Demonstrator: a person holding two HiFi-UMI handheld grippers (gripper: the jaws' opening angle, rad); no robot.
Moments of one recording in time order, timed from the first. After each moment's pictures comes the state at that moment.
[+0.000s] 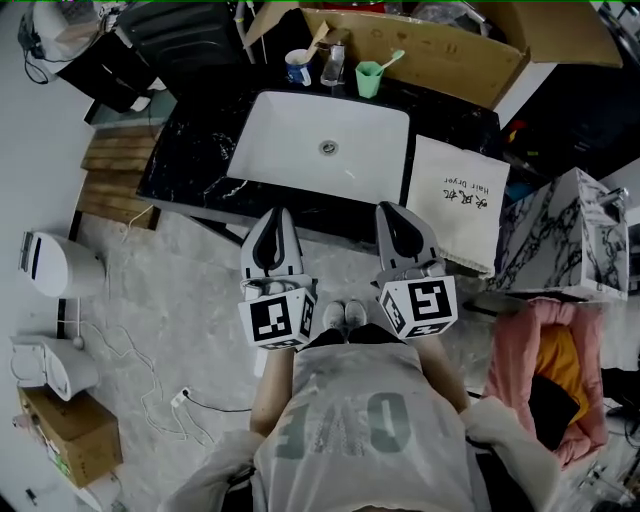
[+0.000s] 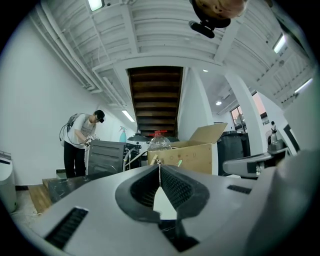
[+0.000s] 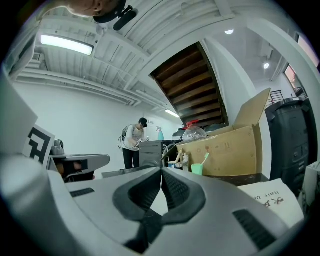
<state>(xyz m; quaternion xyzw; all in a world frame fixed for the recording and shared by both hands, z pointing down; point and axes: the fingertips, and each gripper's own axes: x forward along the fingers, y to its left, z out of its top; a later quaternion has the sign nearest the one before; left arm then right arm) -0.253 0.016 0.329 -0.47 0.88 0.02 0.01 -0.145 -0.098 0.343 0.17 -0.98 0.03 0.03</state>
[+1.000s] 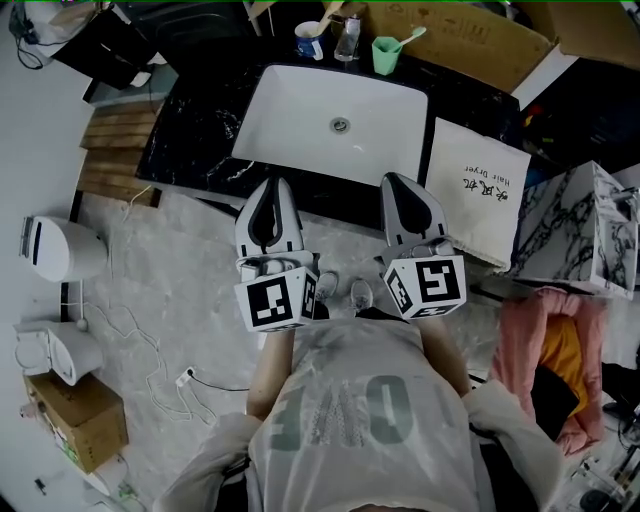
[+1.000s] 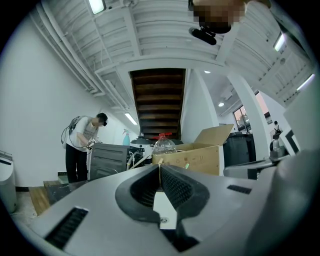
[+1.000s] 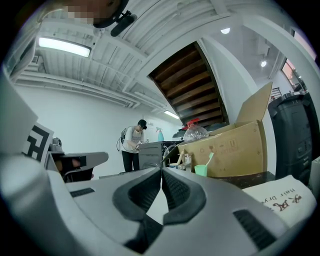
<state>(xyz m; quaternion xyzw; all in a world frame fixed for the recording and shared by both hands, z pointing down) -0.288 0.010 0.320 -0.46 0.89 0.03 0.03 -0.182 -0.108 0.346 0.17 -0.98 0.04 0.01</state>
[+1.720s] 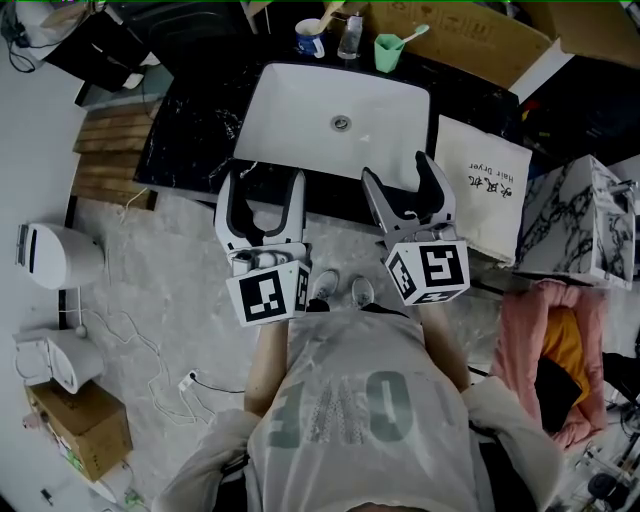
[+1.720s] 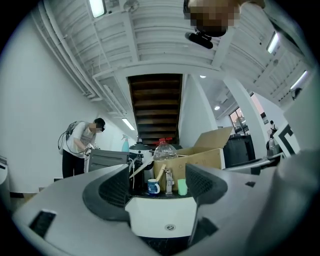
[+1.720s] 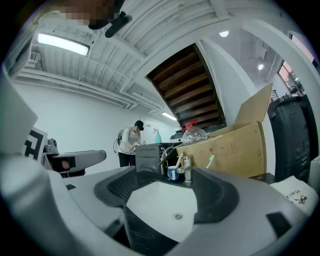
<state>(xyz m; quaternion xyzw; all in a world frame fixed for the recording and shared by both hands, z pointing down) -0.316 0.017 0.309 -0.47 0.88 0.03 0.07 -0.205 -0.113 0.340 0.19 -0.98 0.04 0.00</state>
